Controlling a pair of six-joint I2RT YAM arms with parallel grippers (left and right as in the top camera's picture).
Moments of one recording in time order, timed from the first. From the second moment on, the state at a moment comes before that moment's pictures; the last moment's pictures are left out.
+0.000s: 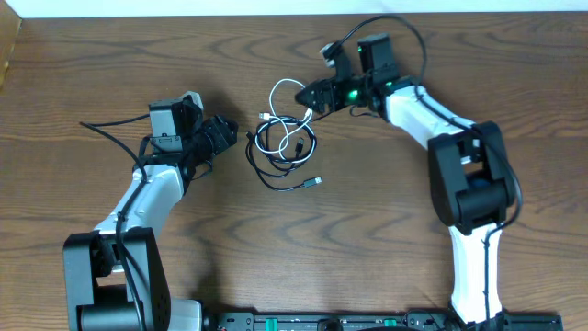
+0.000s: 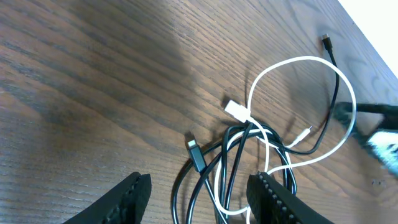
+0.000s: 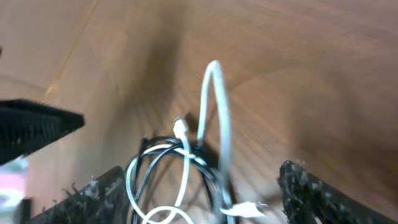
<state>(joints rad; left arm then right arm) 0.06 1.61 0.83 -0.07 0.39 -0.51 0.34 2.29 1.62 -0.11 -0.83 0.19</state>
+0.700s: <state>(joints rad) 0.06 1.61 0.83 -0.07 0.39 -0.51 0.45 2.31 1.62 0.38 -1.28 0.36</state>
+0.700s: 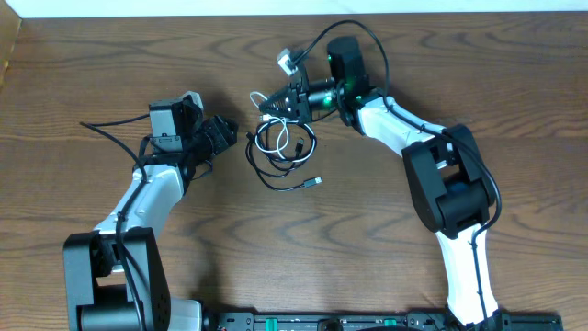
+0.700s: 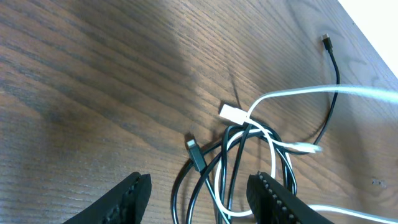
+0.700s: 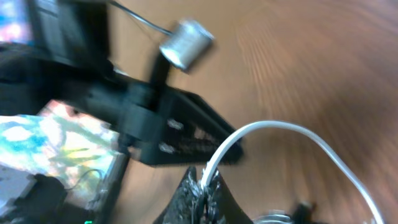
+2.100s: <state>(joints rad) 0.06 1.61 0.83 0.03 0.83 -0.31 0.45 2.13 1.62 1.10 -1.39 0.99</state>
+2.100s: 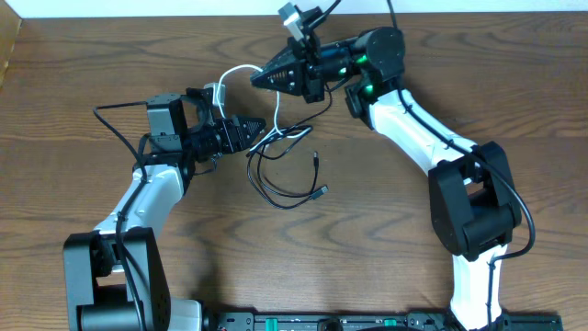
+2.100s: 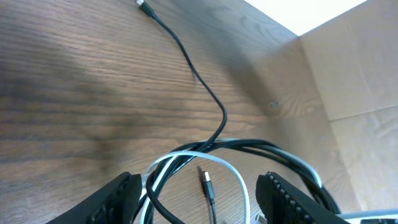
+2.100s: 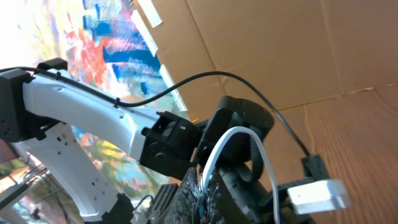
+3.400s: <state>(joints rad) 0.06 1.61 0.83 -0.08 0.40 -0.52 0.30 2.13 1.62 -0.21 -0.93 0.55</state>
